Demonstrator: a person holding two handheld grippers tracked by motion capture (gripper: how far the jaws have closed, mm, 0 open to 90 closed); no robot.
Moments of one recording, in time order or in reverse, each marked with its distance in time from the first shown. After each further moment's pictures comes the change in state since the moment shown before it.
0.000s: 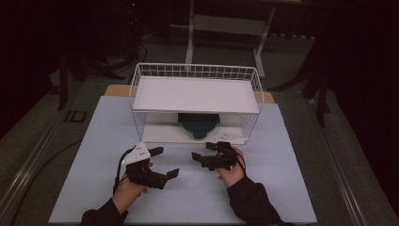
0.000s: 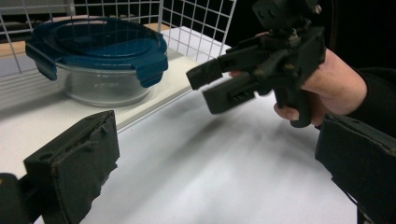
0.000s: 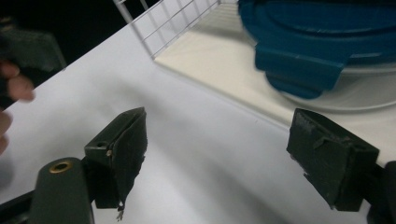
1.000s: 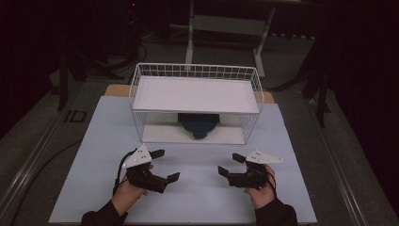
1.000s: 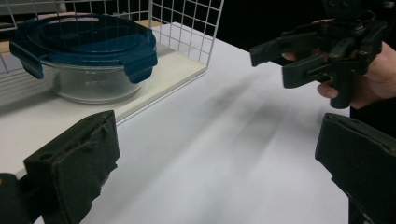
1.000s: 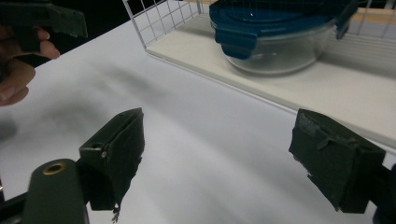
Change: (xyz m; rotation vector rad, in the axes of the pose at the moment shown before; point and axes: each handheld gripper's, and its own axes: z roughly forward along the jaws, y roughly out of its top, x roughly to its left) left arm -0.005 -0.003 -0.001 0.016 -0.018 0.024; right arm -0.003 -0.041 -0.091 -0.082 -0.090 -0.055
